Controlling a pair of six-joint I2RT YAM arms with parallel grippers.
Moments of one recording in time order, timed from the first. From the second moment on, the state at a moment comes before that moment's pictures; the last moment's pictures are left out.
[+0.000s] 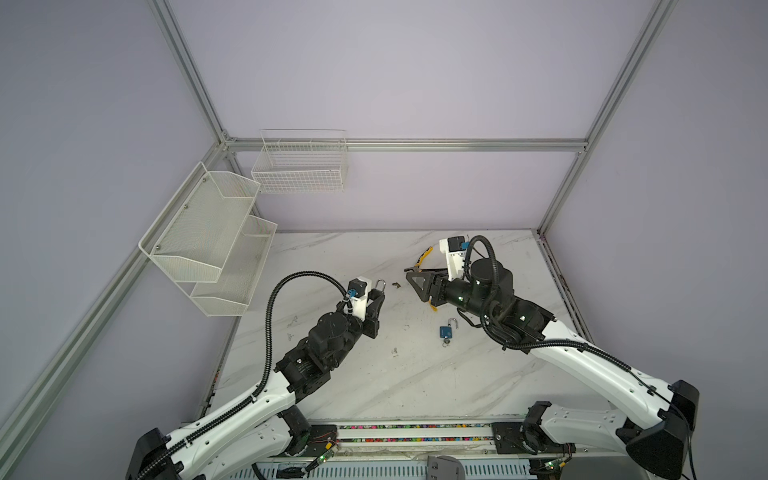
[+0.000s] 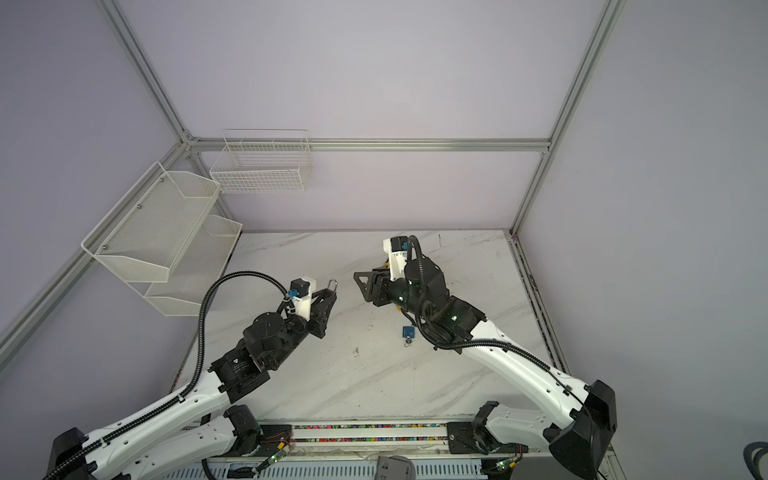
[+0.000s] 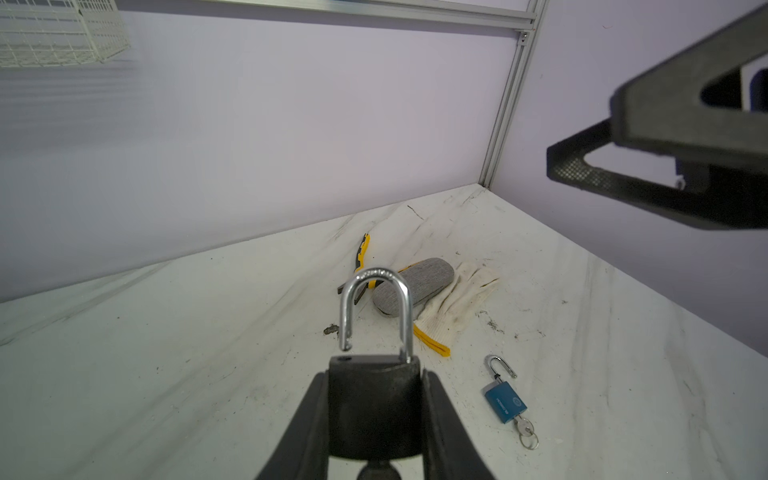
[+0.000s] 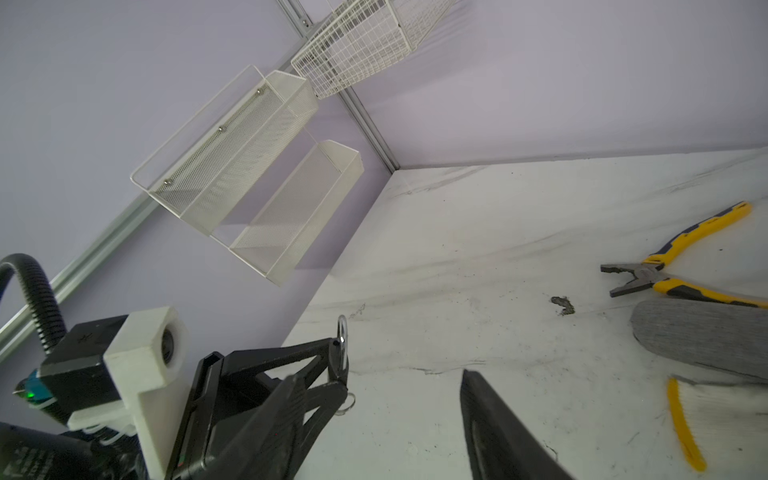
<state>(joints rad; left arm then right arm) -0.79 0.86 0.60 0.14 -0.31 -0.07 0.81 1.22 1.16 -0.19 -0.08 0.55</state>
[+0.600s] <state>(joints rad) -0.79 0.89 0.51 0.36 -0.29 0.05 0.86 1.55 1.56 -0.54 -0.06 0.34</state>
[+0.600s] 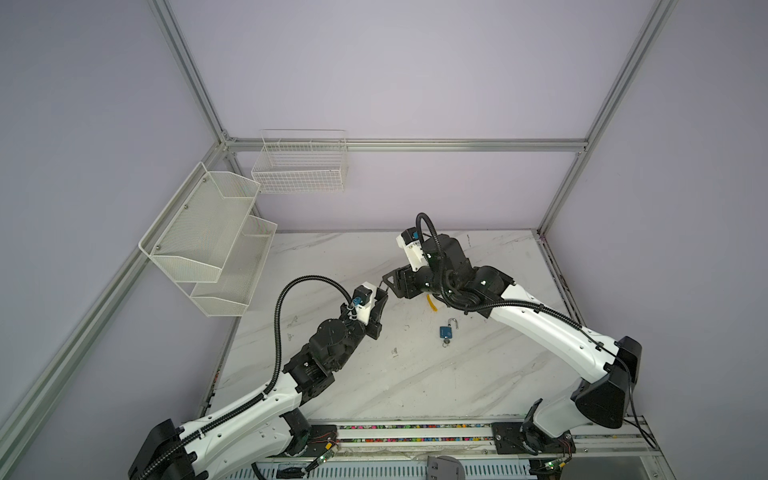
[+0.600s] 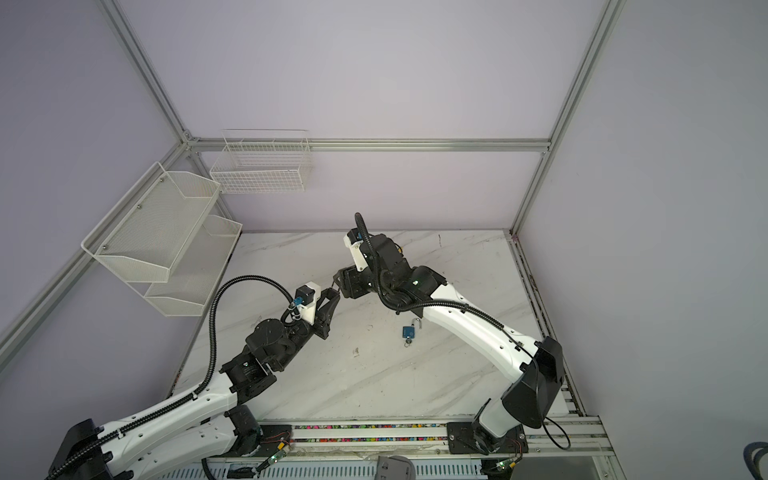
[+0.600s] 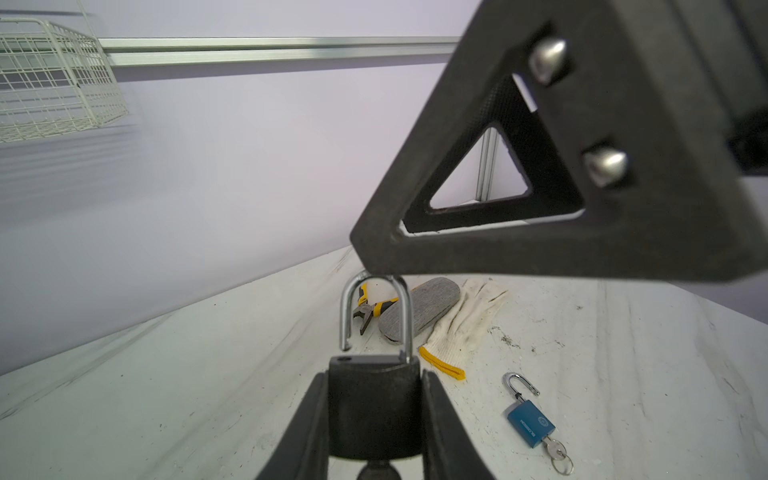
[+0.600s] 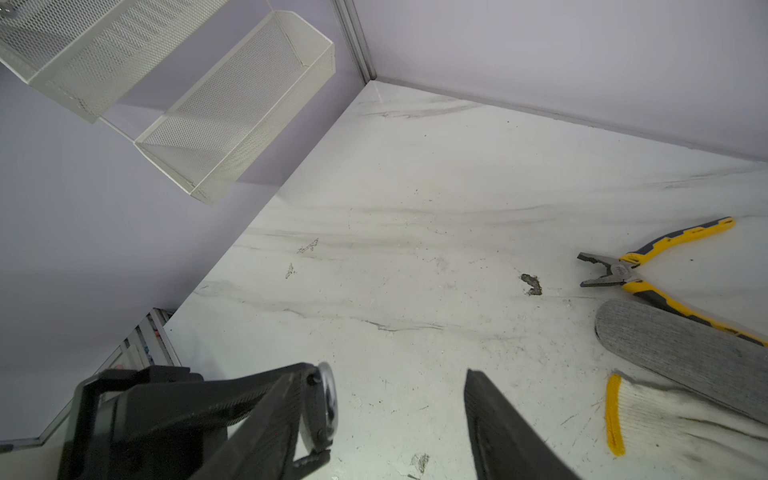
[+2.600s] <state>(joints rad) -0.79 0.86 0.46 0.45 -0.31 0.14 0.86 1.62 1.74 -0.81 0.02 0.18</state>
